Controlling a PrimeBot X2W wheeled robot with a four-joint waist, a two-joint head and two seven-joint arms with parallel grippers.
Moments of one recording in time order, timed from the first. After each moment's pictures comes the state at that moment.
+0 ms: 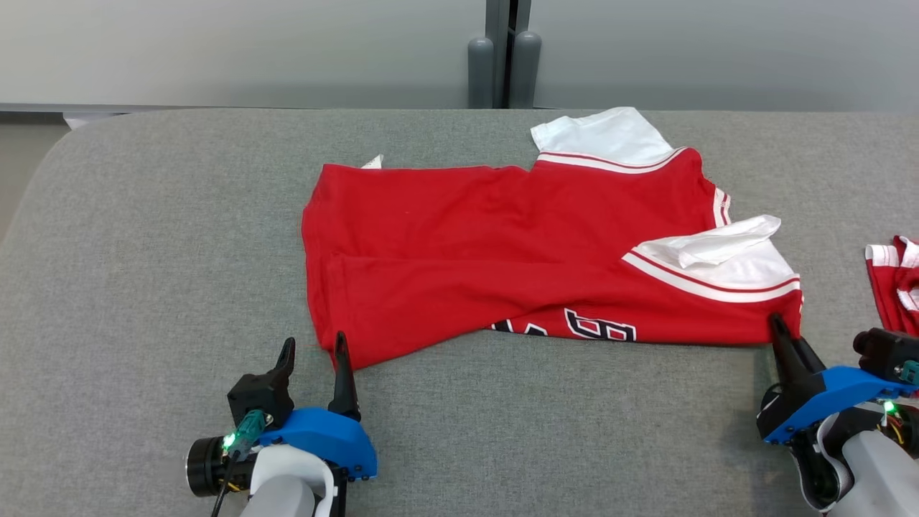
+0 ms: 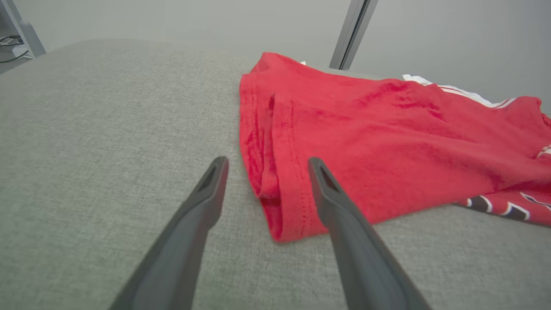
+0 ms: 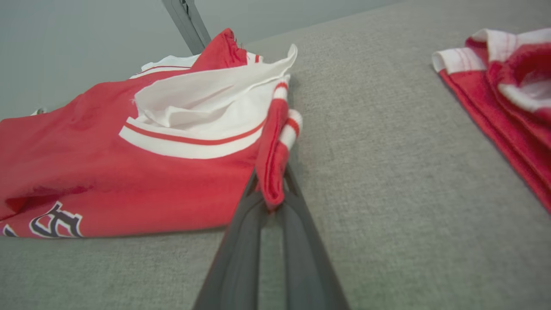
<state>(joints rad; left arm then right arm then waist) -0.27 0.05 -0.31 0.60 -0.40 0.14 -0.26 -0.42 -0.29 0.19 0.85 0.63 0.13 -0.26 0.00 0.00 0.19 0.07</state>
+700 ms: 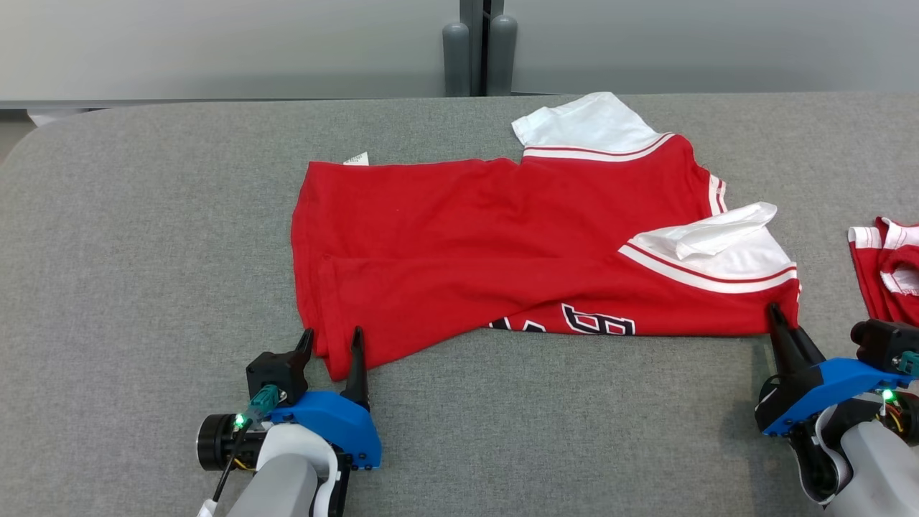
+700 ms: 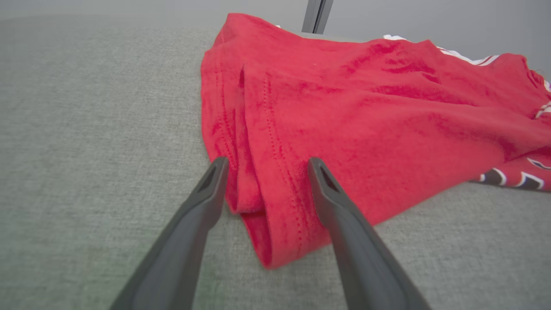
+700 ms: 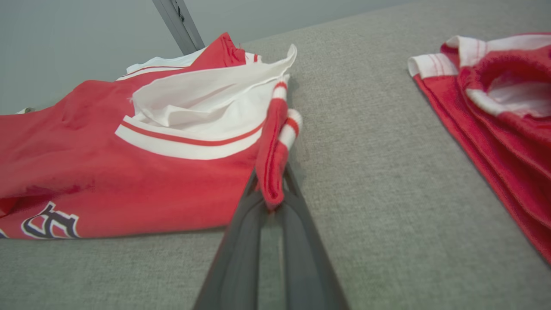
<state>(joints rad) -0.37 0.05 -0.37 0.78 -0.42 0.05 -0.26 -0.43 -0.30 0.20 0.82 0.61 0.13 -0.26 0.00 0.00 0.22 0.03</state>
